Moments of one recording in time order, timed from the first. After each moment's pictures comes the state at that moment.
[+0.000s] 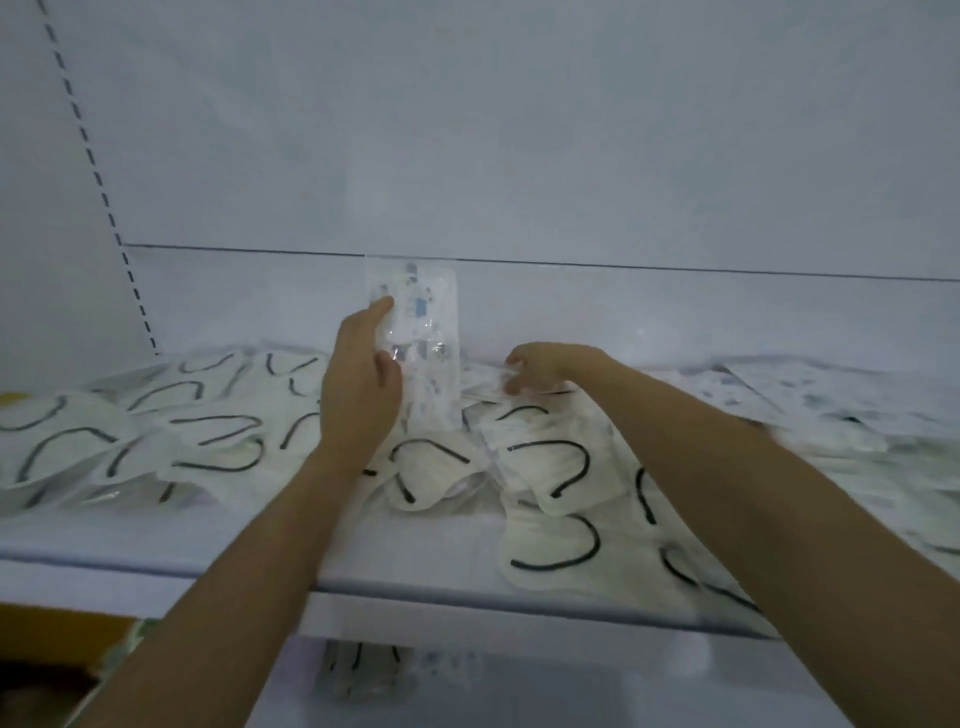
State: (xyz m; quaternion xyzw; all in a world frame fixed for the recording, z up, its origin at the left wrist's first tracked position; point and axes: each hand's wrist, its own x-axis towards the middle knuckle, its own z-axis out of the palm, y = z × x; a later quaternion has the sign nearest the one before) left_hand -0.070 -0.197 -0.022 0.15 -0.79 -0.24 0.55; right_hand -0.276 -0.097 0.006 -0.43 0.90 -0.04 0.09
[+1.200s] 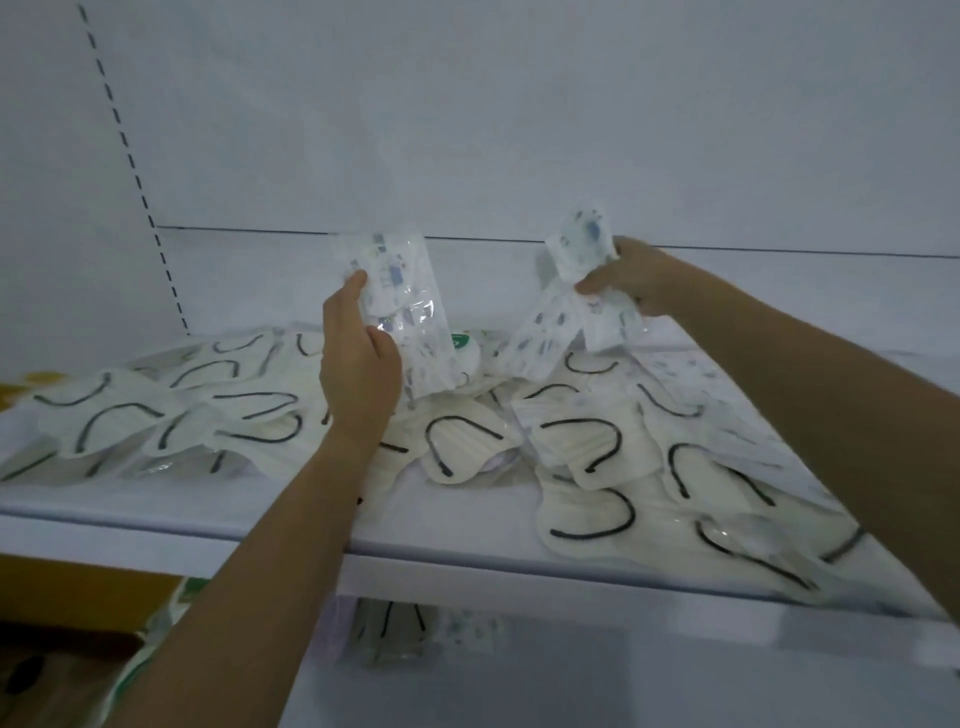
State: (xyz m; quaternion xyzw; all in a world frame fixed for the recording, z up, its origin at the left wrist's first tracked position) left_hand -0.052 -0.204 -0.016 0.25 -0.72 -0.26 0.59; right_hand -0.264 -0.049 0.075 -0.32 0.78 -0.52 0.15
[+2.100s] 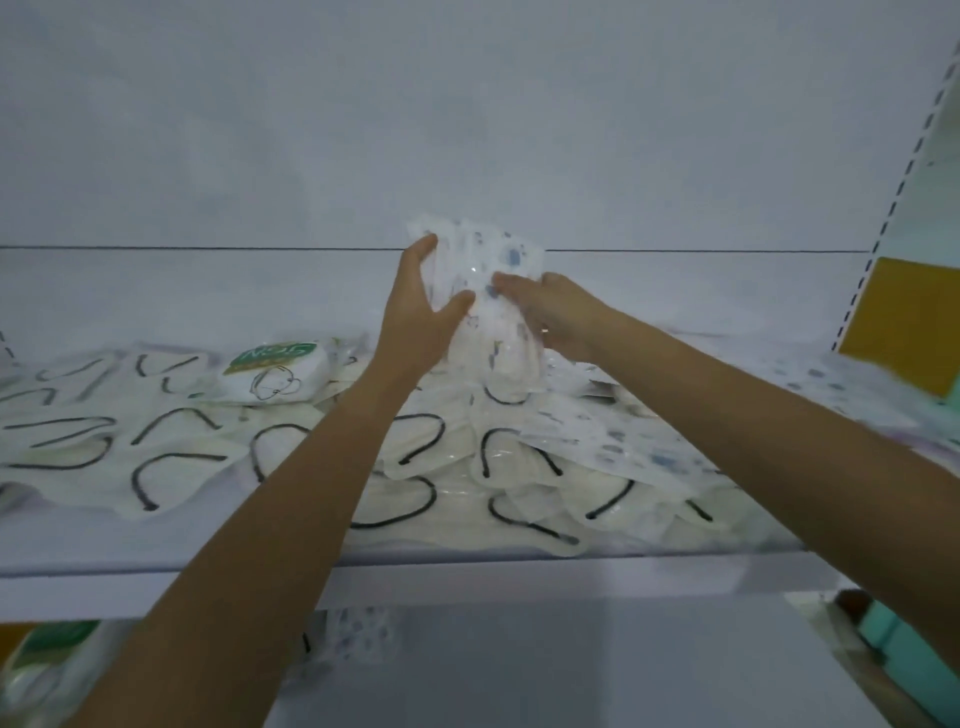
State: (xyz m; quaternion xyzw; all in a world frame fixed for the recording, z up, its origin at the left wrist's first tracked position) left_hand -0.157 -0.057 0.027 0.03 -0.78 -0.43 0.46; right_hand -0.257 0.060 0.049 -0.25 0.71 -0.63 0.17
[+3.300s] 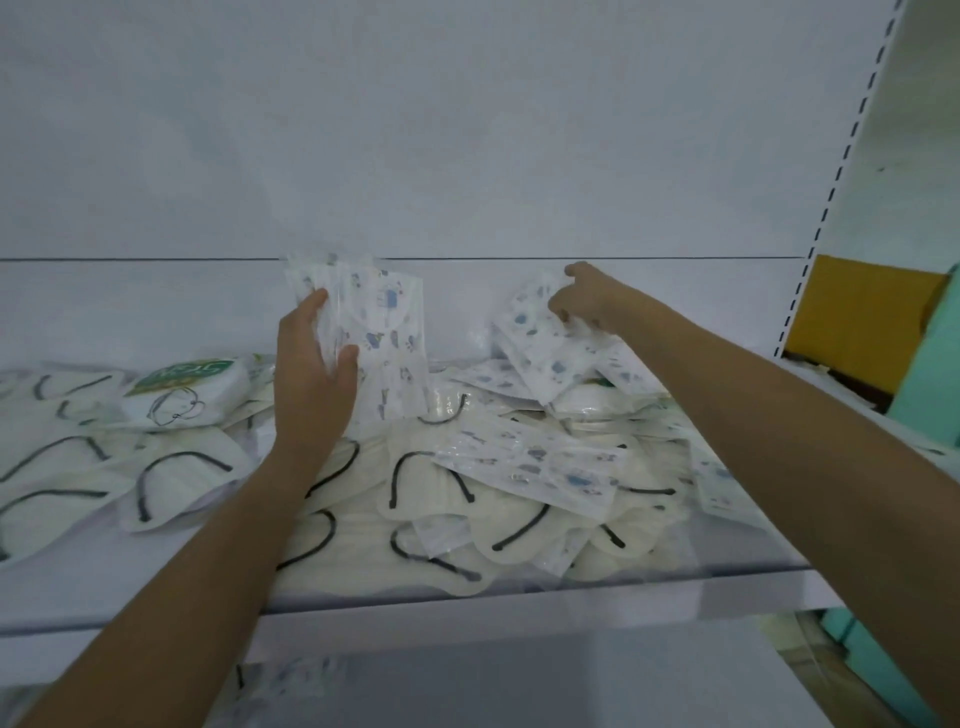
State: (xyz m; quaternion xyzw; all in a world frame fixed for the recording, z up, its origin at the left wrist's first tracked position) left_hand -0.162 -0.063 -0.021 0.09 -0.77 -0.29 0.57; right_hand -0.352 0.135 0.066 -0.21 0.90 -0.39 0.02
